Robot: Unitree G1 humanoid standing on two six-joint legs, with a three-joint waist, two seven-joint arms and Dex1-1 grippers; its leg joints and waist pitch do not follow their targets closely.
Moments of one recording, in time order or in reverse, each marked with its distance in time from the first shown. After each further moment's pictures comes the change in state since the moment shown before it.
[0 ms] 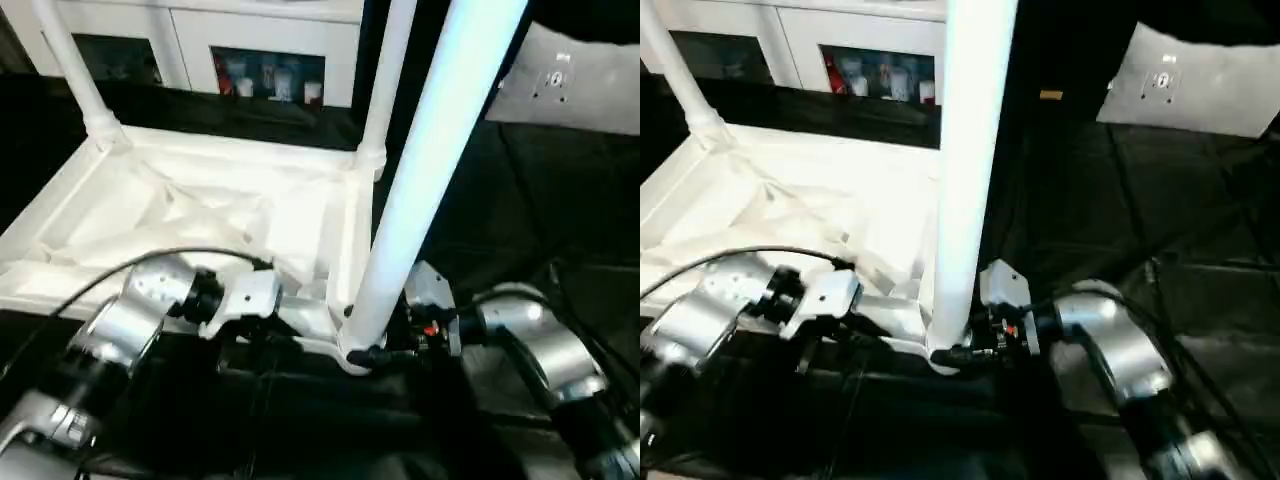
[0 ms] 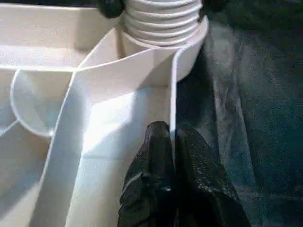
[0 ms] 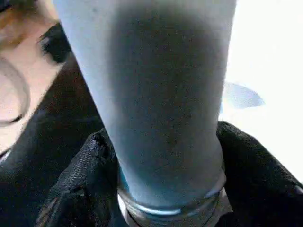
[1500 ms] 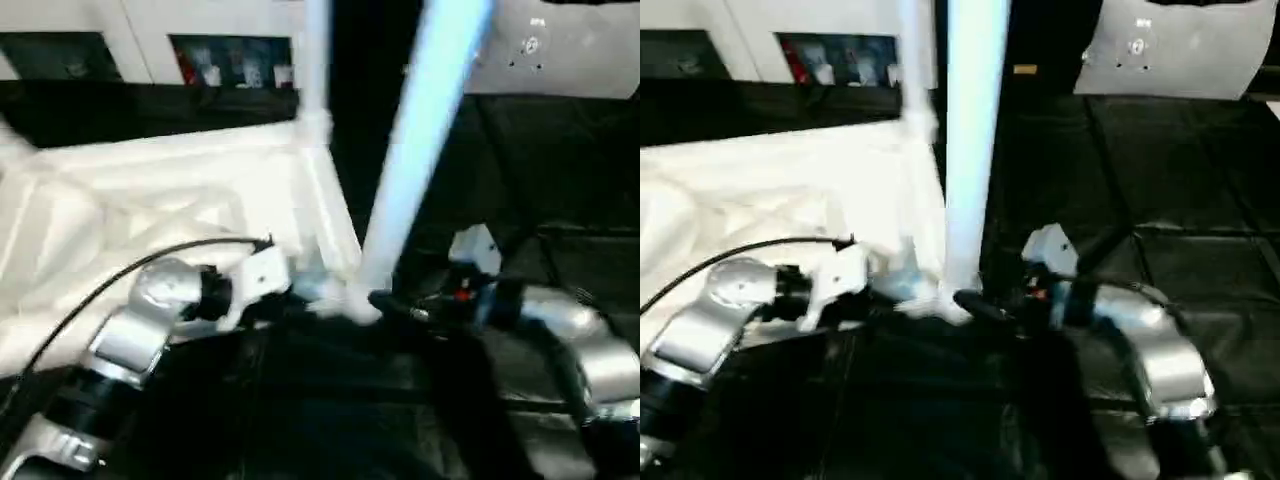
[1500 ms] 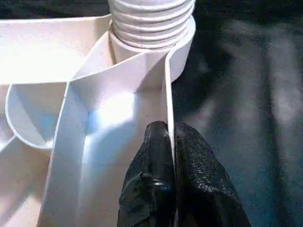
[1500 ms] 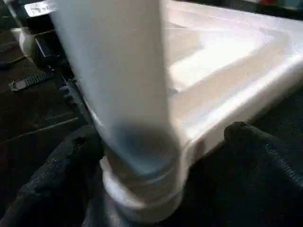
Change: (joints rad) left arm -0.008 -0.028 0.025 -0.063 0.012 0.074 0.044; right arm -0.048 -0.084 -0.131 -0.055 0.018 0.043 -0.028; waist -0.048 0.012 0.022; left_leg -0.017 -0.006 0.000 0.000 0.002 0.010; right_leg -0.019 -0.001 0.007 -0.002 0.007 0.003
